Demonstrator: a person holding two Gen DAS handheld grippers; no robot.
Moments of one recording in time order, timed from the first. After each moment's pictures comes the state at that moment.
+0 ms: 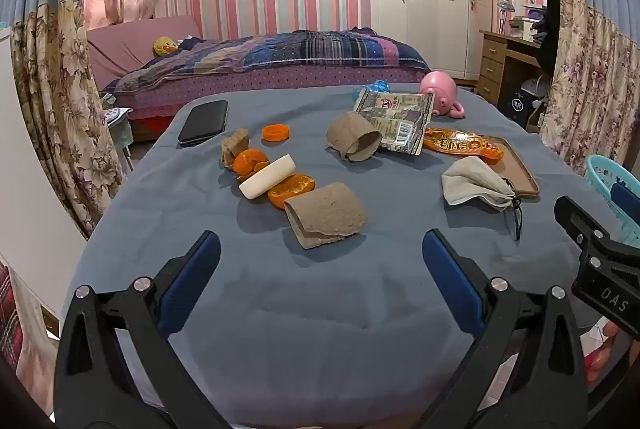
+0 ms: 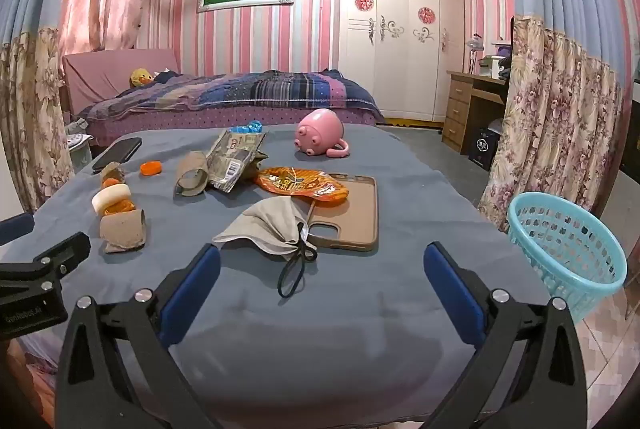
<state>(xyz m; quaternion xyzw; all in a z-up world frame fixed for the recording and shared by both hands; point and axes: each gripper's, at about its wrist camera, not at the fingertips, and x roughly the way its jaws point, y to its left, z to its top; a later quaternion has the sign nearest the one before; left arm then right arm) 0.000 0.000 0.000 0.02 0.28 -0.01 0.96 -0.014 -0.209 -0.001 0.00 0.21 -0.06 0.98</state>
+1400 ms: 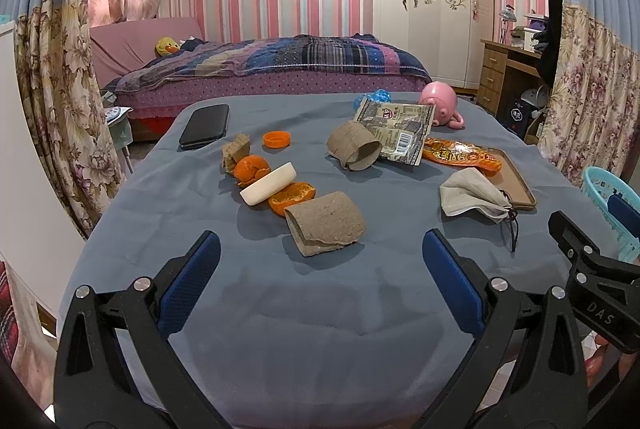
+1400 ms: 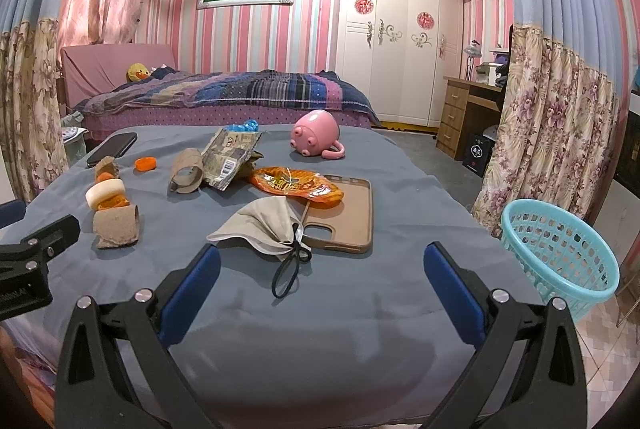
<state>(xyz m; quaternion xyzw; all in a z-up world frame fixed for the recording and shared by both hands) 0.000 0.003 0.007 0.01 0.27 -0.01 0.96 -0.018 -0.210 0.003 -0.02 0.21 -0.07 0.98</state>
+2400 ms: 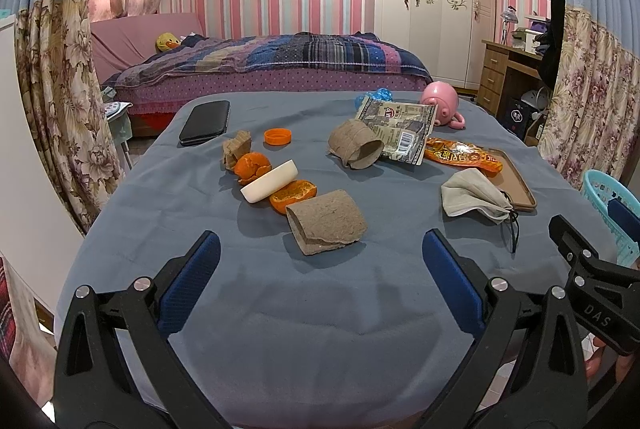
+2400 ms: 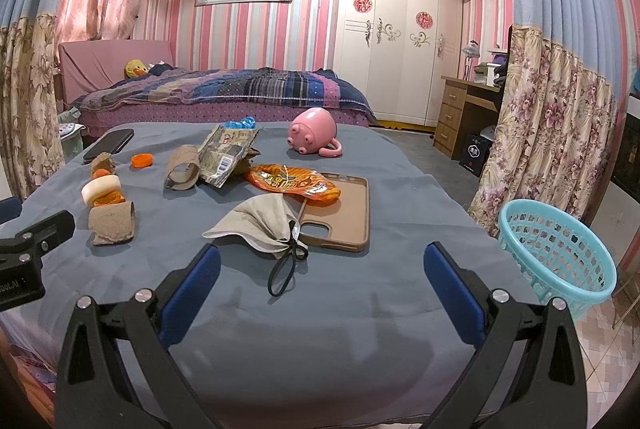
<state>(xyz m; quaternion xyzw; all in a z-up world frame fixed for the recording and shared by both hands) -0.001 0.002 0.006 0.01 0.27 -0.01 0.96 -0.018 -0.212 0.000 -0.02 0.21 -0.08 0.97</state>
